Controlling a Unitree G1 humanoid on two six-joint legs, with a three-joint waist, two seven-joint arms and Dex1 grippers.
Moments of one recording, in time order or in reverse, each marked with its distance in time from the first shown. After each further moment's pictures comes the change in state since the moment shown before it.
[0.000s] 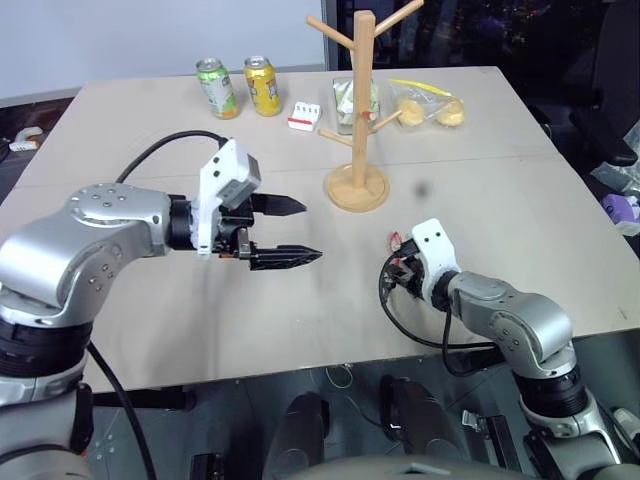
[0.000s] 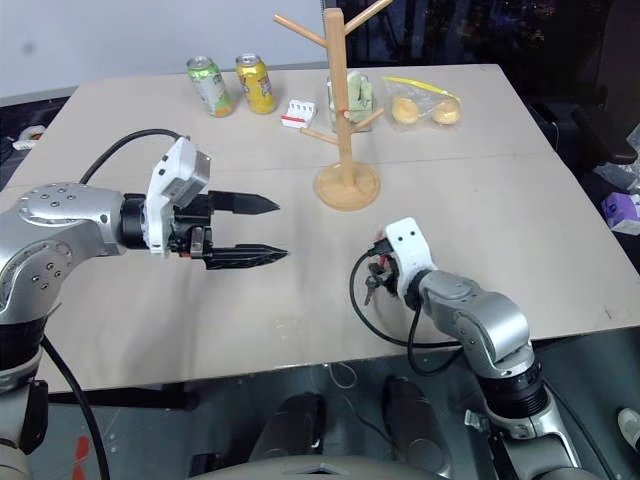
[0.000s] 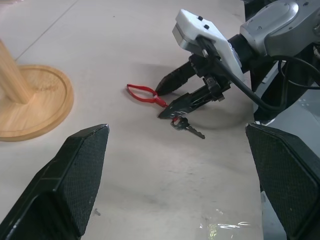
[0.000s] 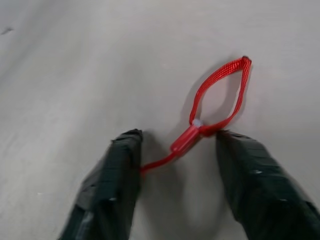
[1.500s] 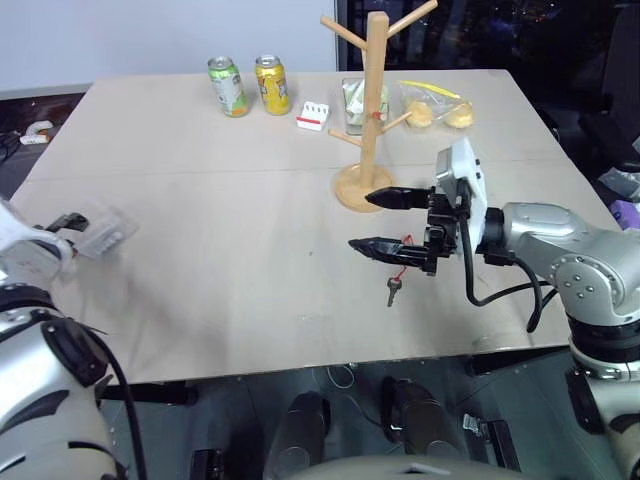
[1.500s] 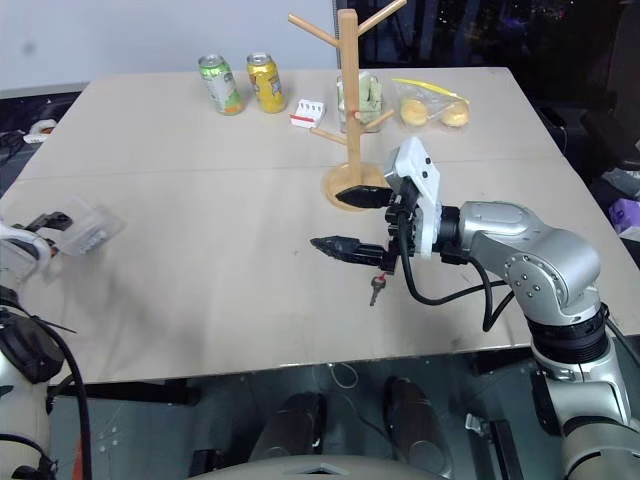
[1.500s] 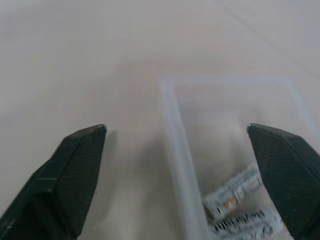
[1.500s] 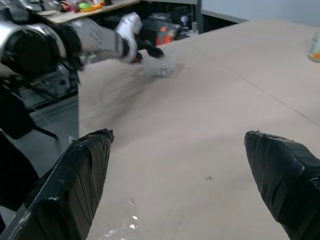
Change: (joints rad) left arm -0.291 -0.016 0.566 1.528 0.418 -0.421 0.935; right arm -0.264 -0.278 -0.132 0.009 0.359 -0.269 0.658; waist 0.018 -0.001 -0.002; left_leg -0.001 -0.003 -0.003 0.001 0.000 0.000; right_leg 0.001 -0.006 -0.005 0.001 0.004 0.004
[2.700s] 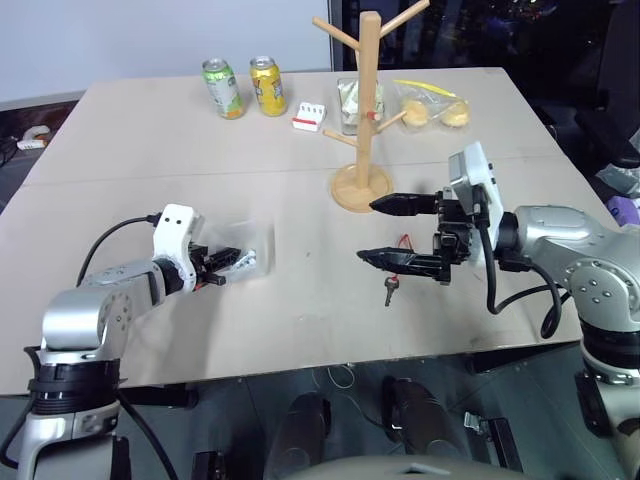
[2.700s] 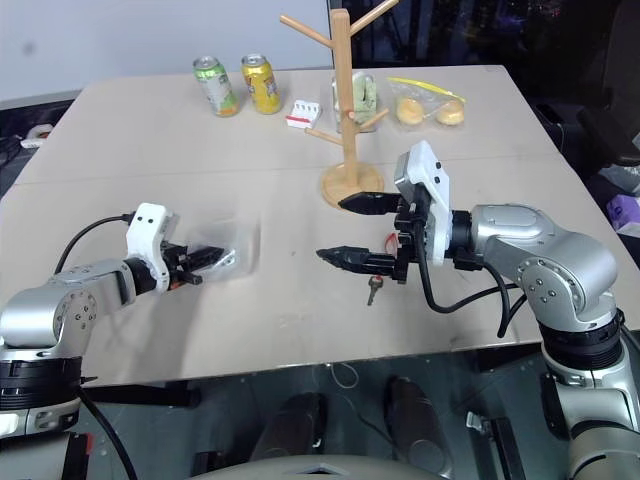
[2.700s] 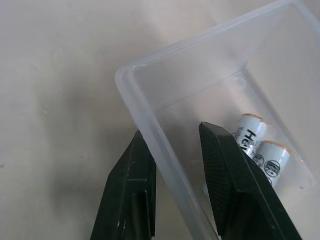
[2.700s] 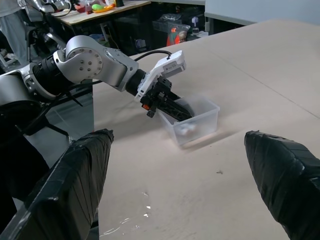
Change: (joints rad) left arm 0.578 -0.221 -0.356 -1.261 -0.165 0.503 -0.406; right arm 0.006 -0.023 -0.025 -0.028 0.035 0.011 0.073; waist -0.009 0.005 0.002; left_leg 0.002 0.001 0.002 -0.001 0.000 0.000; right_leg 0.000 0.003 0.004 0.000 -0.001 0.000
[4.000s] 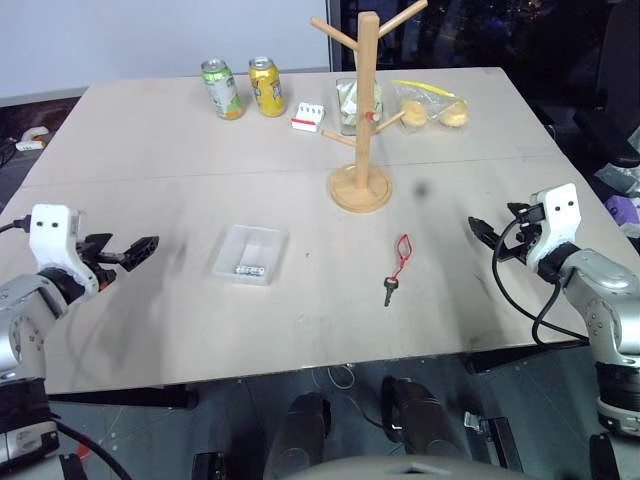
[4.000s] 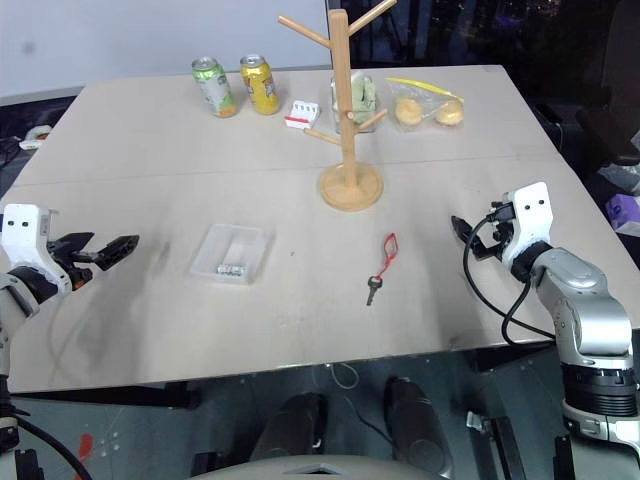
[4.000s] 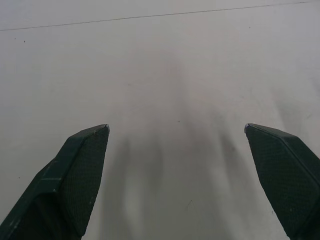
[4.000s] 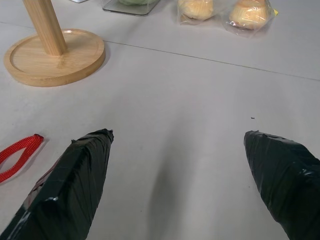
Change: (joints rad) left arm 0.112 0.119 0.259 0.298 0.062 -0.391 -0.123; right arm 0.345 0.040 -0.238 0.285 -0.481 -0.325 -0.323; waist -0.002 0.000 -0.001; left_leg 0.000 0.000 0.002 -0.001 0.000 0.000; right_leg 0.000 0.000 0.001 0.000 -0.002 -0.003
